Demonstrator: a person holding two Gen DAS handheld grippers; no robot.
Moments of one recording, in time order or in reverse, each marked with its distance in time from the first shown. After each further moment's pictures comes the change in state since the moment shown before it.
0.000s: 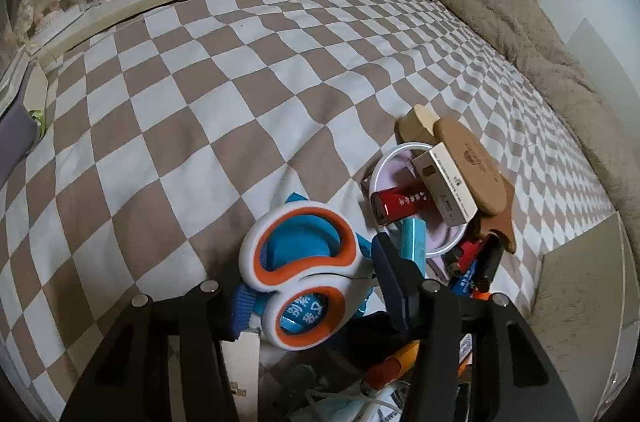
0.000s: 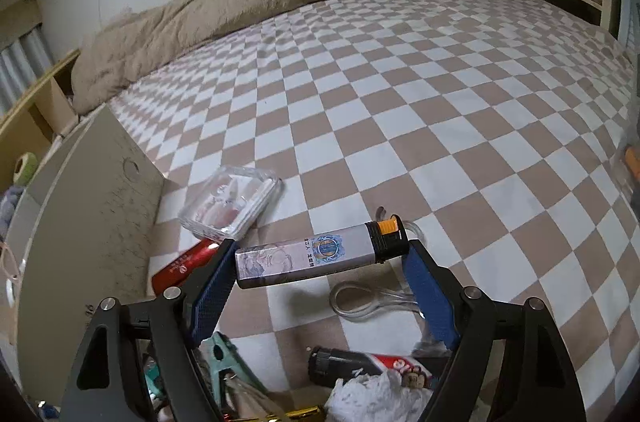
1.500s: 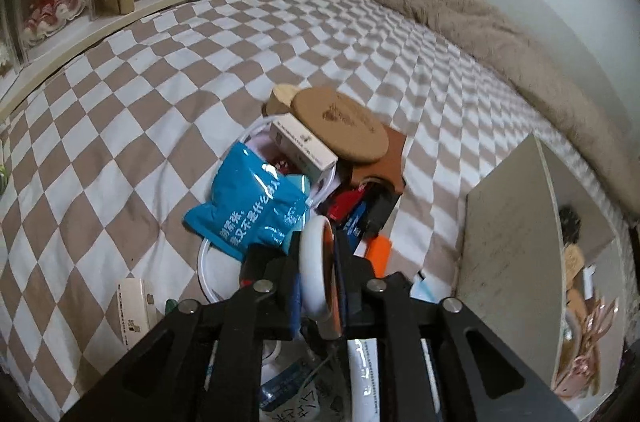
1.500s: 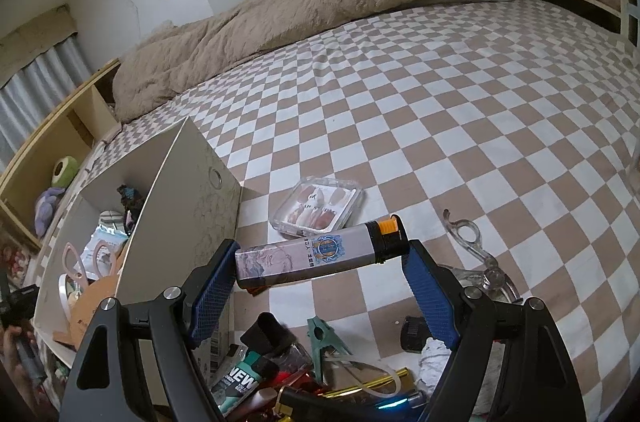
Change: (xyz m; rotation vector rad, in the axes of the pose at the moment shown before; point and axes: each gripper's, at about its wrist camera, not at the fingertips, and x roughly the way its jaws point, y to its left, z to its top) left arm -0.029 -0.066 -0.028 0.250 0.018 -0.138; right arm -0.027 0.042 0.001 -0.017 -0.033 0.121
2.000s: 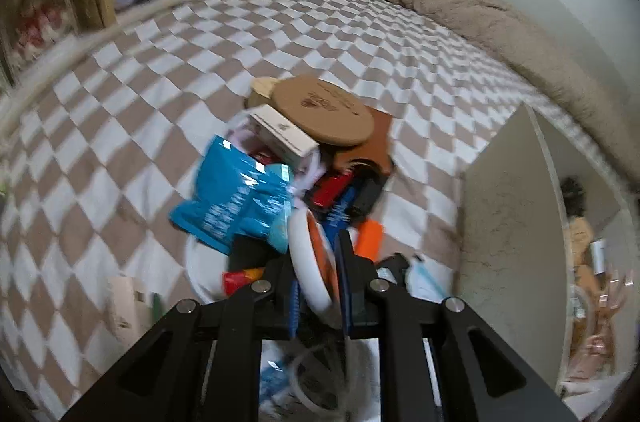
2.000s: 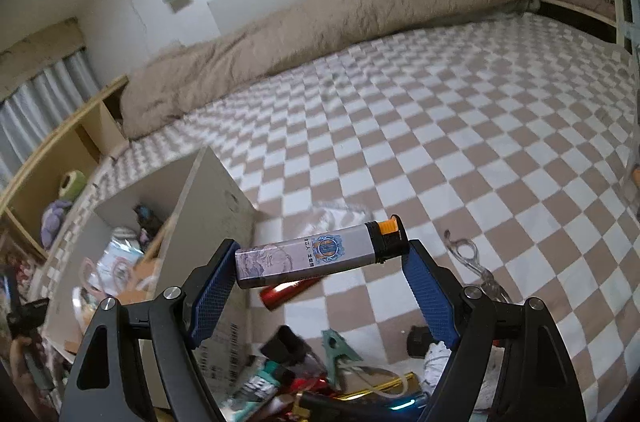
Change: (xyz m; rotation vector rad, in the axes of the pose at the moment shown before) left arm 0.000 -0.013 -0.008 0.054 0.013 -0.017; right arm -0.027 0.008 0.006 0.007 -0.103 0.032
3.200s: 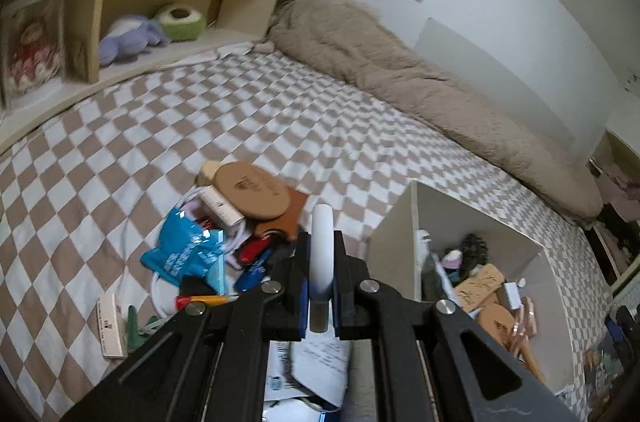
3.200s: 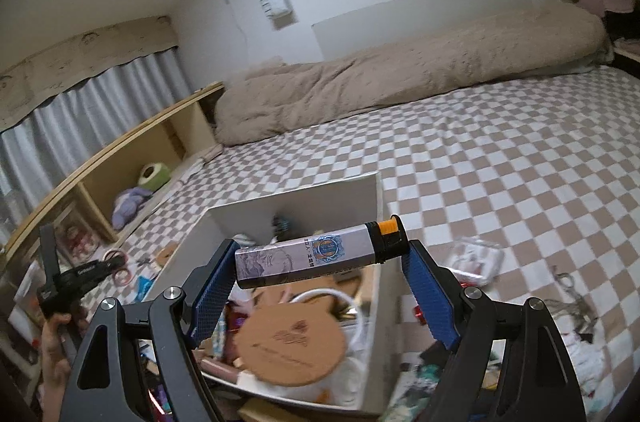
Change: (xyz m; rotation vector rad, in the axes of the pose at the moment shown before) left arm -0.081 -0.038 0.002 0.006 -0.262 -0.198; right arm -0.034 0.114 -0.004 -0.151 -0.073 0.267
